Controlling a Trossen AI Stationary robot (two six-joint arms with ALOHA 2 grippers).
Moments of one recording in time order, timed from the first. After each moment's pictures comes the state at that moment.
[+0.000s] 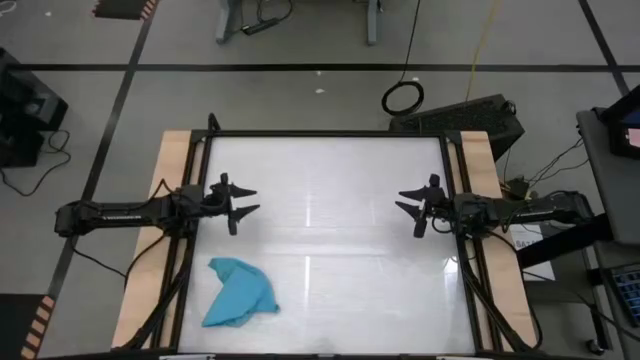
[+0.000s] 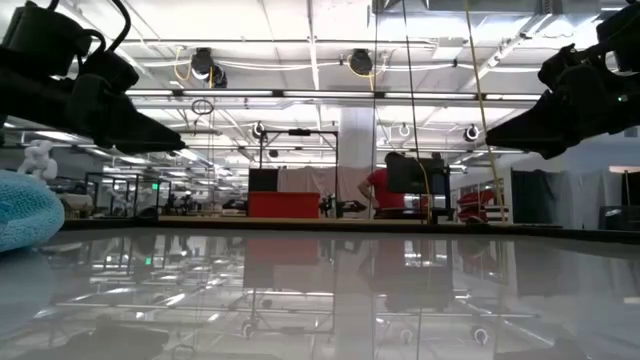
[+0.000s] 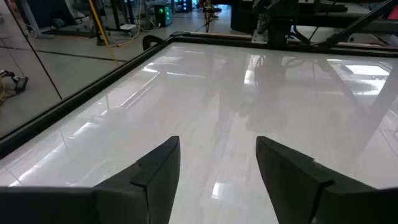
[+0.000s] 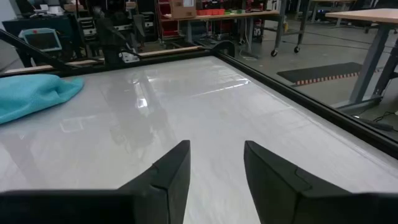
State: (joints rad) left arm 0.16 0.32 0.00 0.10 -0.08 -0.02; right arm 0.05 0.25 0.04 0.02 0.41 0.14
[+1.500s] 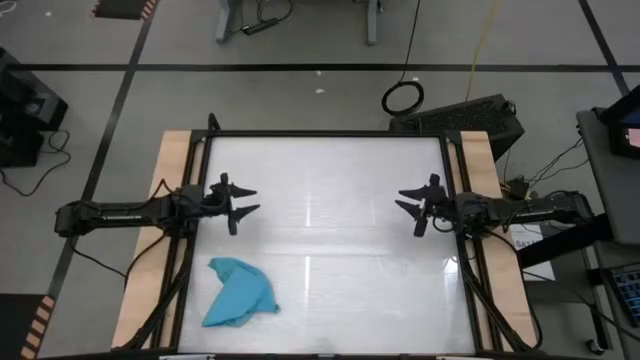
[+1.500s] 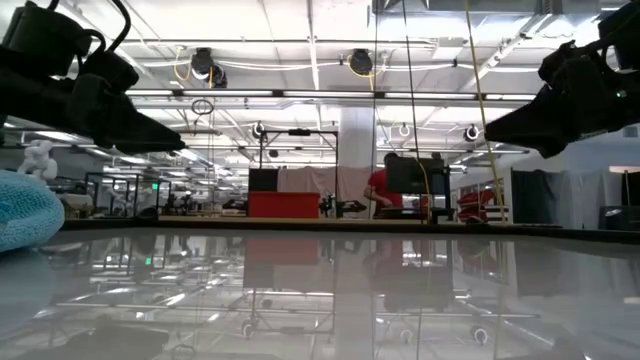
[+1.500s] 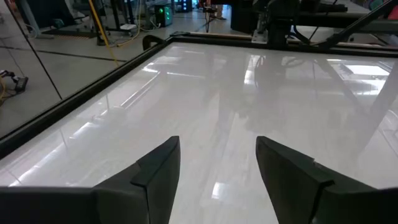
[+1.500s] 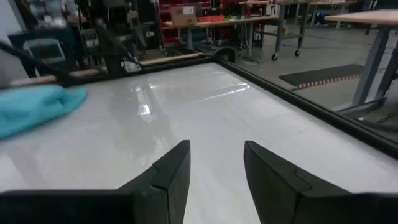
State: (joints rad) left arm 0.16 0.32 0.00 0.10 -0.08 -0.02; right arm 0.05 0.25 0.04 0.06 0.41 0.19
